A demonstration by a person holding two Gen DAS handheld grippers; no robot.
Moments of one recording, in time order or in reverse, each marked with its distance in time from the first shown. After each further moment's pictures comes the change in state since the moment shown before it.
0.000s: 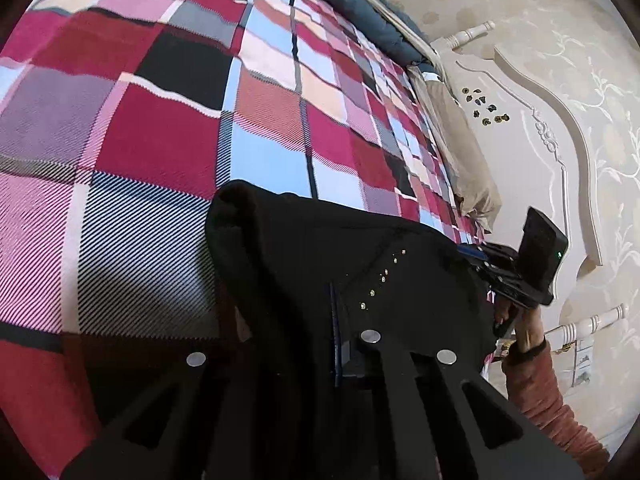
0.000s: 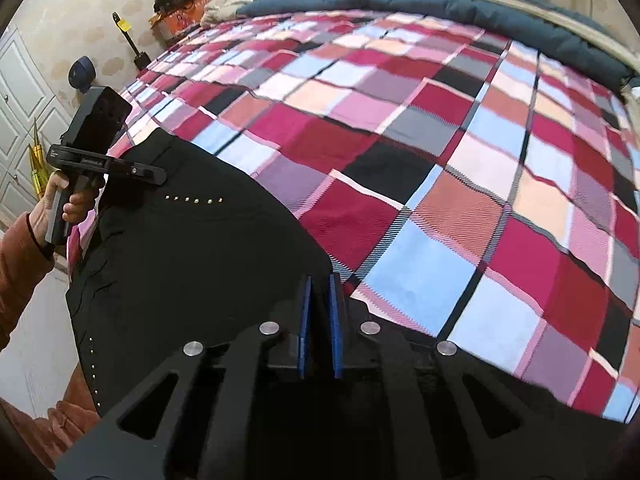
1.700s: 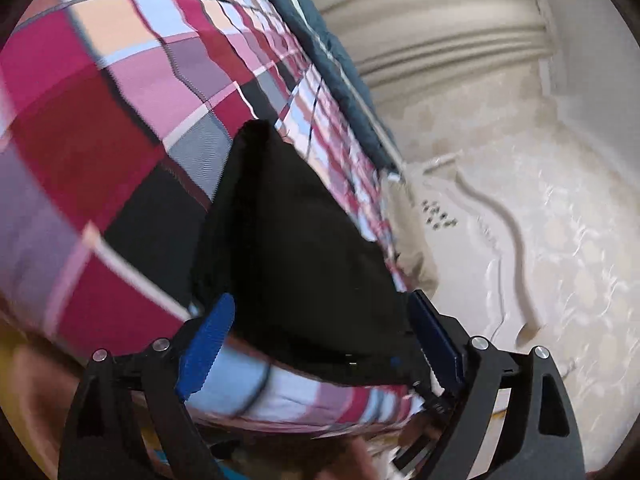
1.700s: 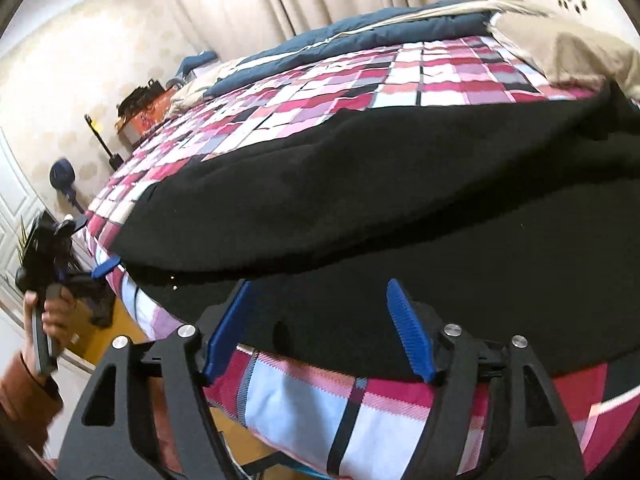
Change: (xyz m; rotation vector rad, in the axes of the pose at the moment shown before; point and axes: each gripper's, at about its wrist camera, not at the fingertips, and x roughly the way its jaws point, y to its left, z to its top) left arm -0.082 -0.027 -0.283 -0.278 -0.528 -0.171; right arm -0.071 0.128 -0.248 0.345 -0.341 -0.087
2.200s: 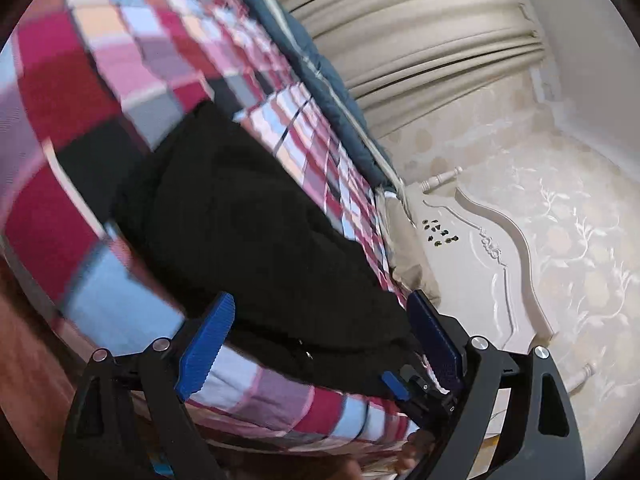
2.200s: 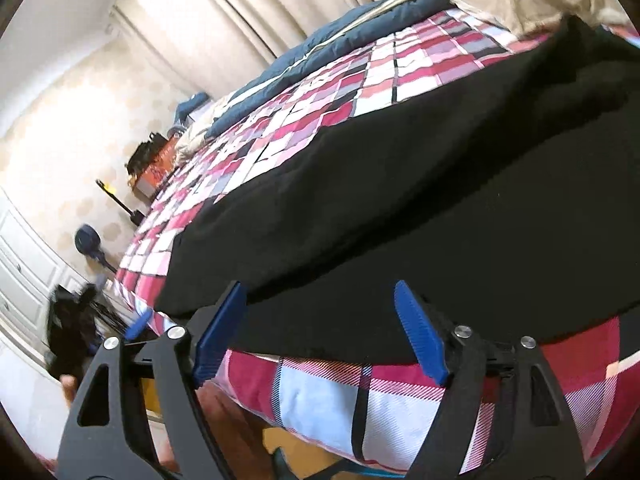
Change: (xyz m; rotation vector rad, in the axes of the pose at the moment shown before) left arm 0.028 -0.045 -0.050 0.013 -0.097 0.023; right arm -0.017 -0.027 -0.002 0.233 -0.049 0.119
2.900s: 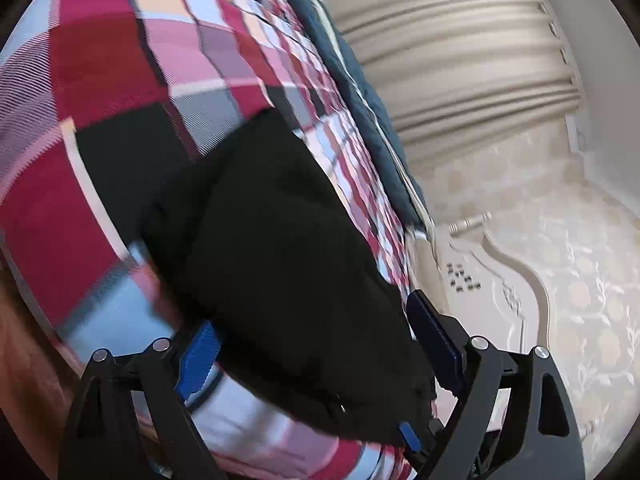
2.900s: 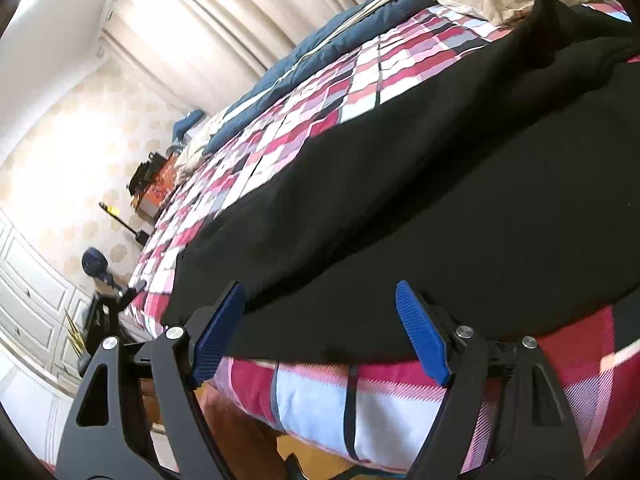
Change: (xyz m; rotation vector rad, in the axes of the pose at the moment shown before) left arm 0.002 0.039 0.020 -0.129 -0.132 0.088; right arm -0.008 -0.020 0.008 0.078 -0.045 0.018
